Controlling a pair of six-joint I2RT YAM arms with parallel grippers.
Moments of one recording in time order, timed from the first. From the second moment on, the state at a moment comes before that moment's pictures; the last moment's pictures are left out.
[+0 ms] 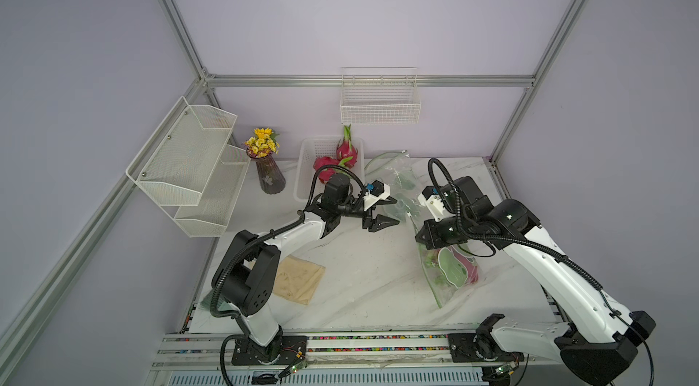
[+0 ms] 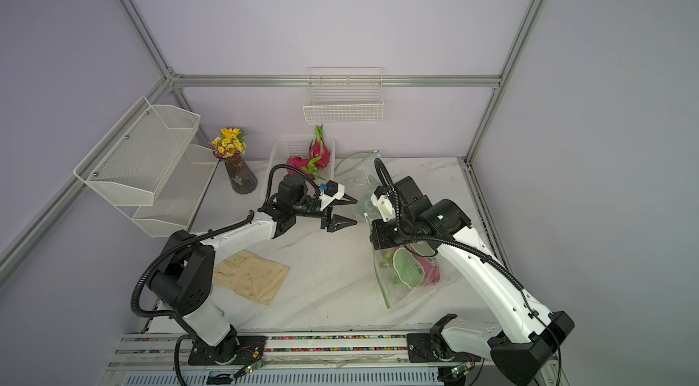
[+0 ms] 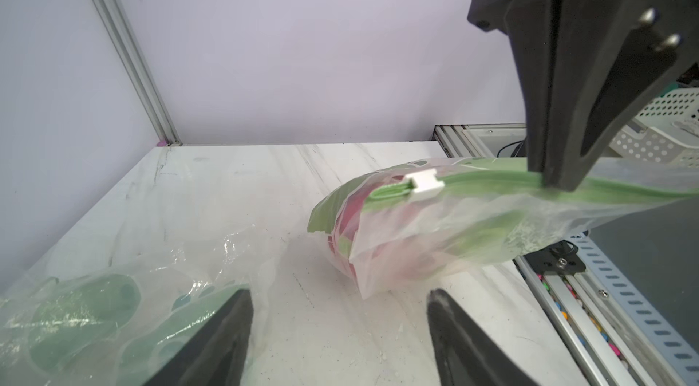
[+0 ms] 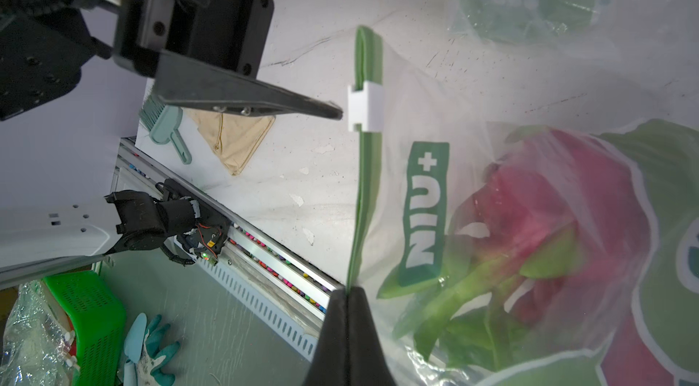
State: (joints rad) left arm -0.54 1.73 1.17 0.29 1.02 0.29; right arm 0.58 1.22 1.45 -1.21 -0.27 0.37
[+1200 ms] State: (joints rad) left arm -0.62 1.66 1.40 -0.02 1.00 0.34; right arm 0.58 1.11 1.66 -1.22 -0.05 0.26
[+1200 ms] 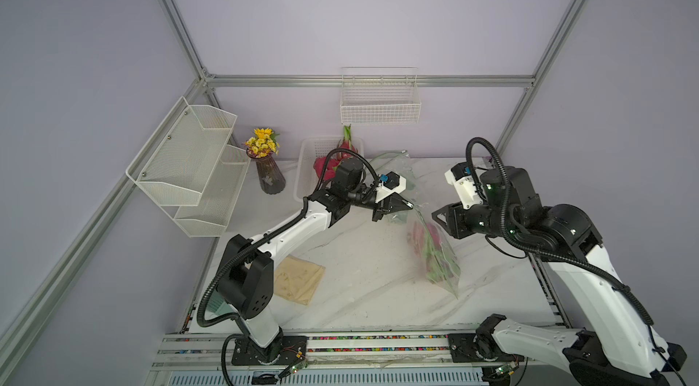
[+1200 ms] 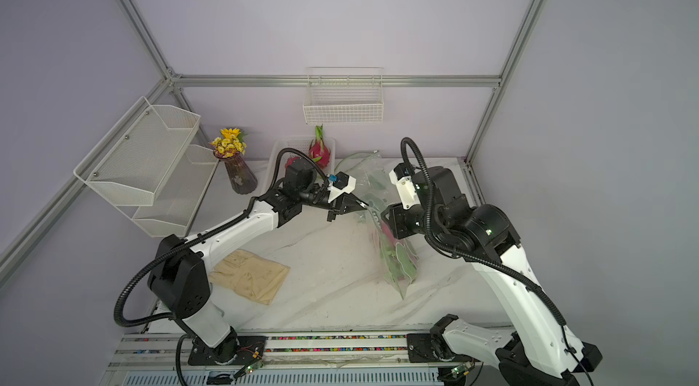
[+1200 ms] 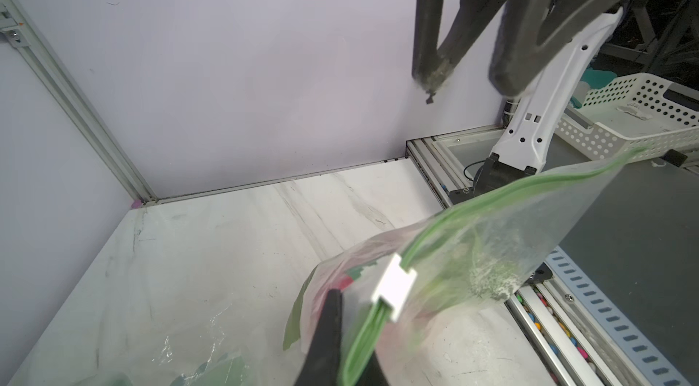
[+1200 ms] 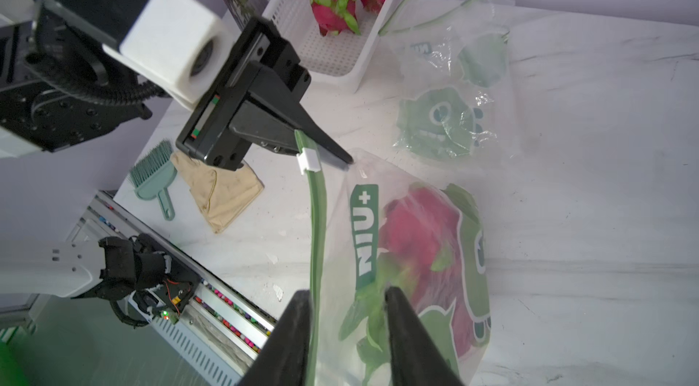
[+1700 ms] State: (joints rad) left arm -0.64 1.59 1.65 -0.57 0.73 0.30; right arm 0.58 1.05 1.46 -0.91 -0.07 0.10
